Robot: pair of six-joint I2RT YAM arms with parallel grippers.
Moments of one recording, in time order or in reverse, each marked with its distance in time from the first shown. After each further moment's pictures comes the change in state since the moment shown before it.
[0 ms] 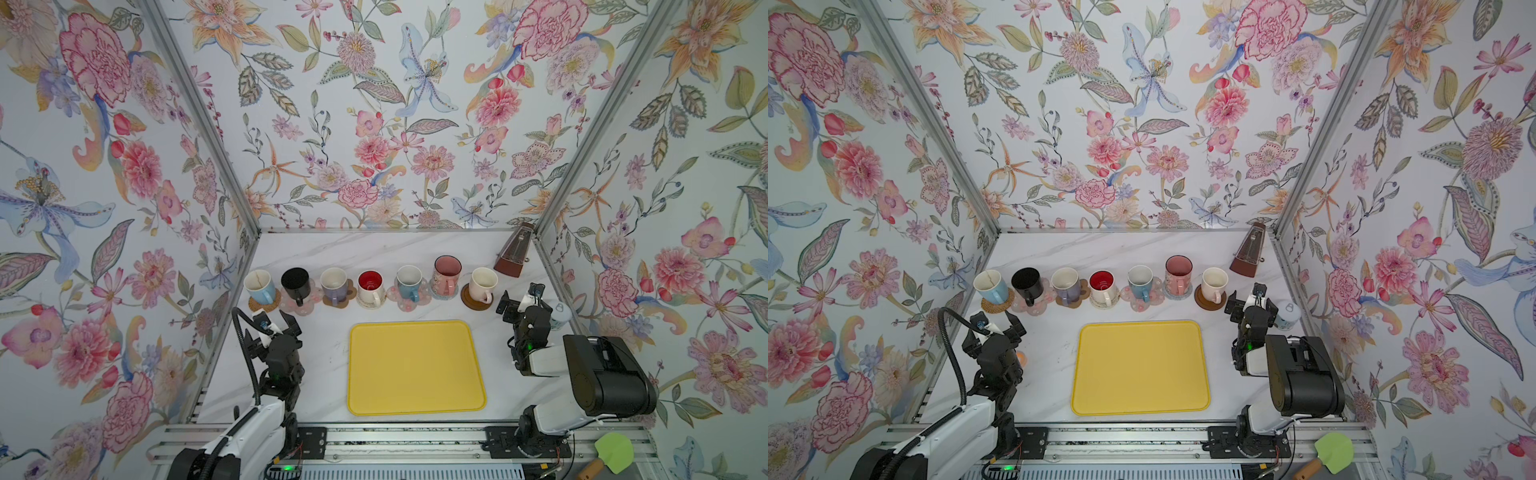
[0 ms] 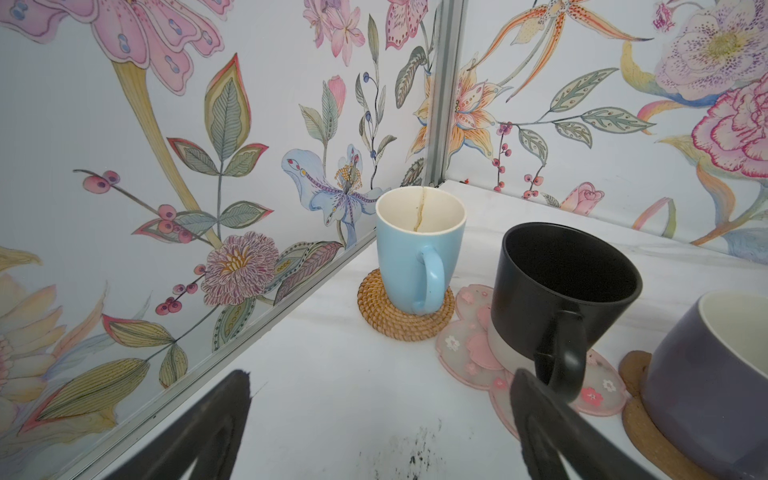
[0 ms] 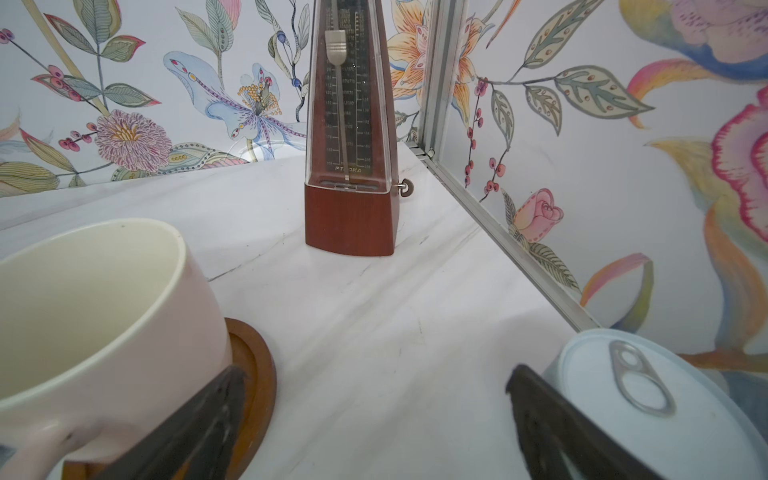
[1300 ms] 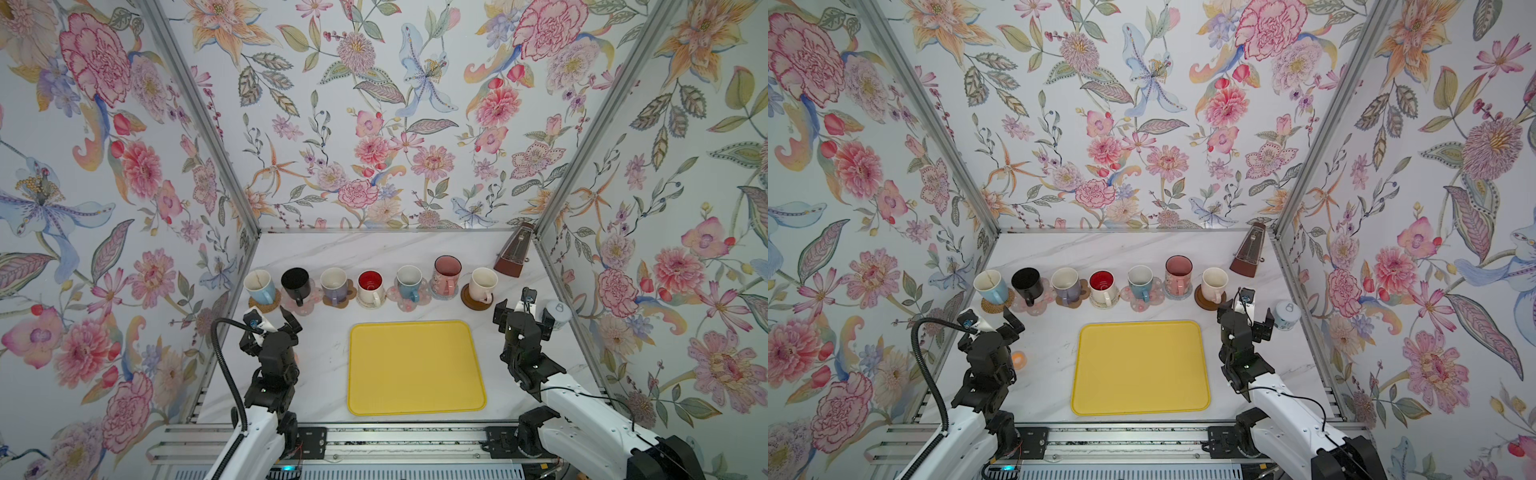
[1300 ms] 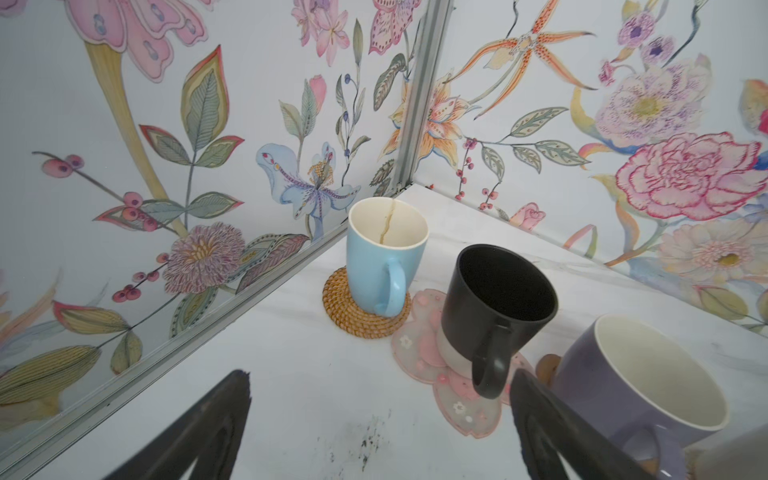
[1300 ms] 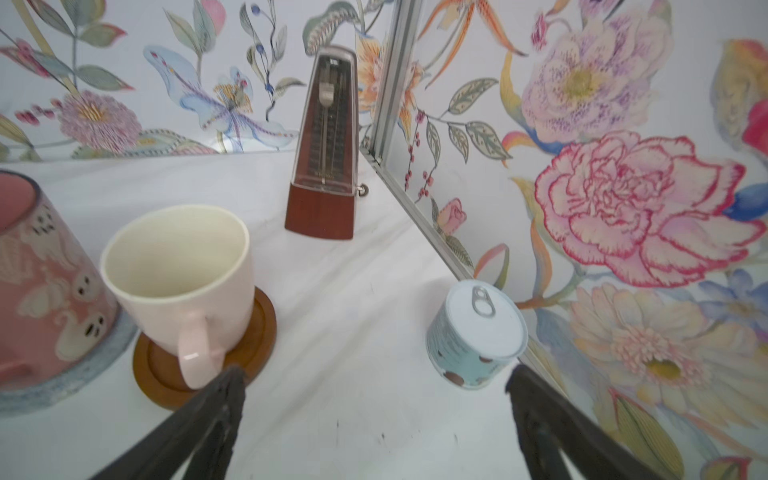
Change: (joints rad) left arm -0.004 -0.306 0.087 -0.431 0.053 -0.167; right arm 0.362 -0.607 -0.004 -0.738 0.547 -0.003
